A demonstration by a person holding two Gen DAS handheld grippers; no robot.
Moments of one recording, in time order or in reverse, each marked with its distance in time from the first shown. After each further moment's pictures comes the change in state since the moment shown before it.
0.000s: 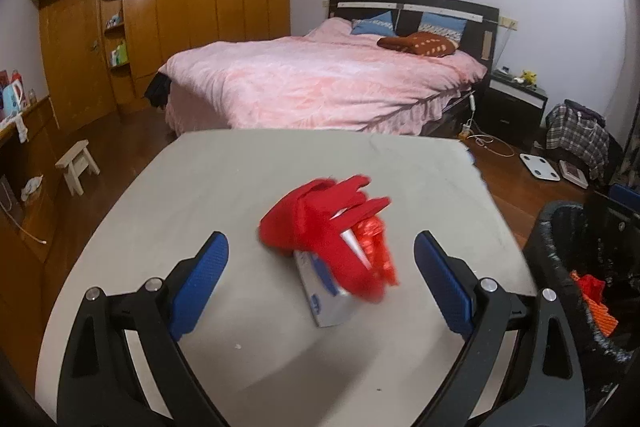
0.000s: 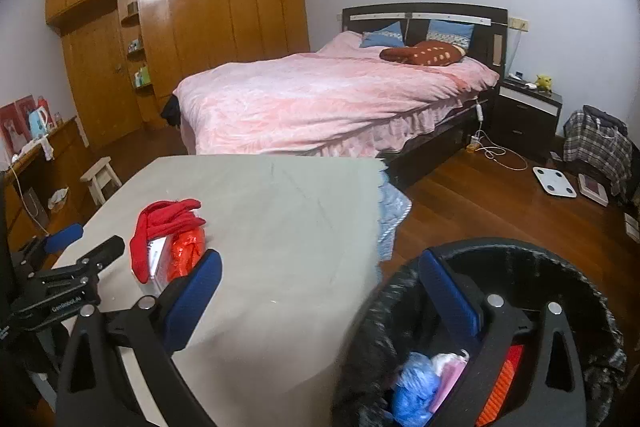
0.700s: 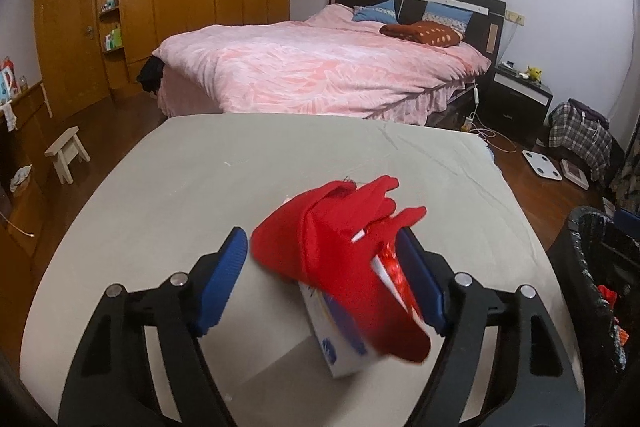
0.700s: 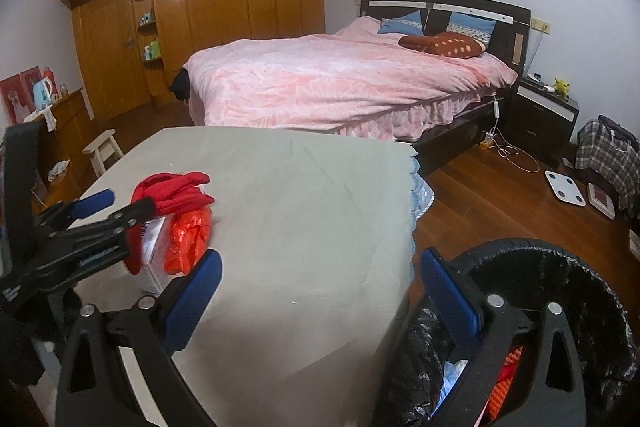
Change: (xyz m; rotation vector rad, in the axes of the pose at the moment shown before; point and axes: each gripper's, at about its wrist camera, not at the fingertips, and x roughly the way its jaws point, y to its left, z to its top) left arm 0.064 0.008 0.012 -0.016 0.049 -0.026; right arm 0.035 0.024 -0.008 -0.067 0.055 0.009
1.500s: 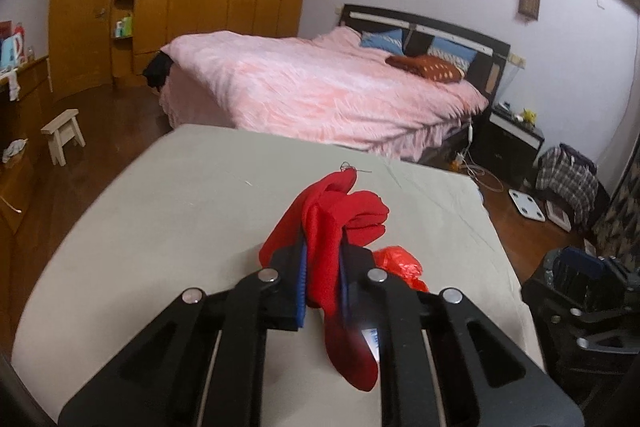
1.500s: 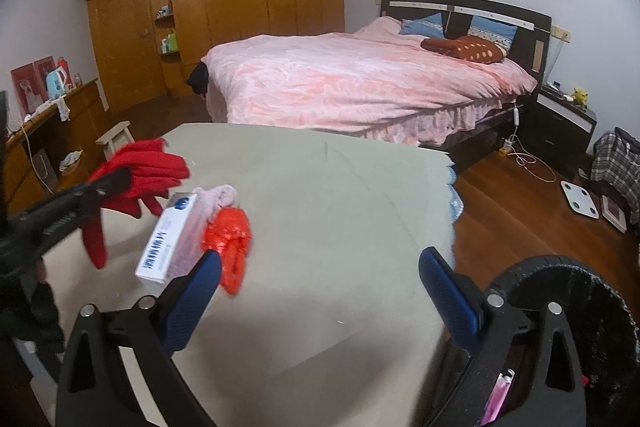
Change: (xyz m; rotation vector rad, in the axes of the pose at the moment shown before) left arm -0.041 0.038 0.008 -0.130 -0.090 -0.047; right arm 0.018 0.043 0.011 -0.040 0.004 0.062
